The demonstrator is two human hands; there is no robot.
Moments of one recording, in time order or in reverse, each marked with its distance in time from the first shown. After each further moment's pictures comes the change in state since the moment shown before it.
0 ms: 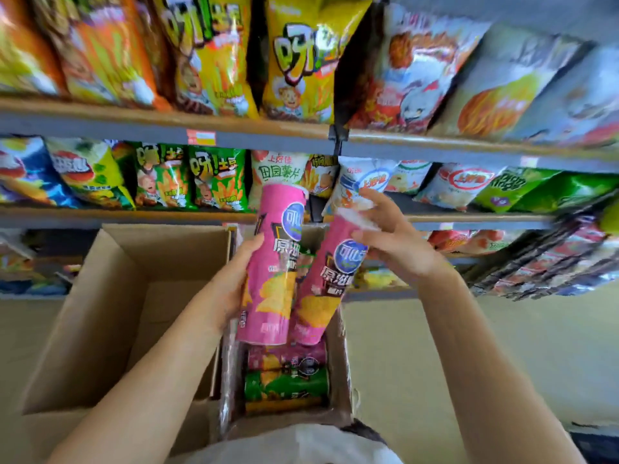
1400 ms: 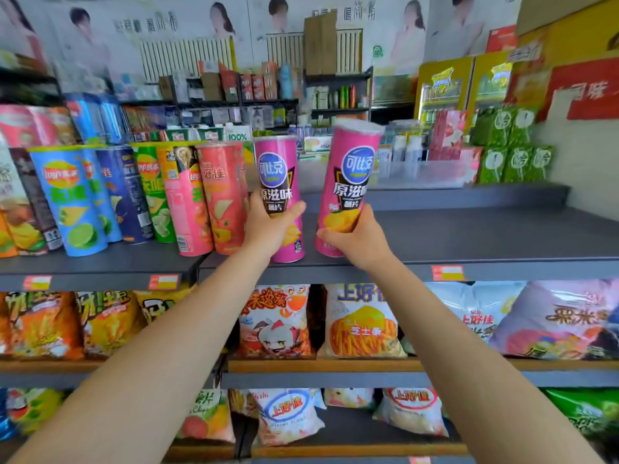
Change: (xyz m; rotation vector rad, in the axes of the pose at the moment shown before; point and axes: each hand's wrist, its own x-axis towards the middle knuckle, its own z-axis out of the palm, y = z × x) left_hand 0.161 0.252 0.440 0.626 0.459 1.090; right_hand 0.128 -0.261 -0.310 -0.274 0.399 -0.580
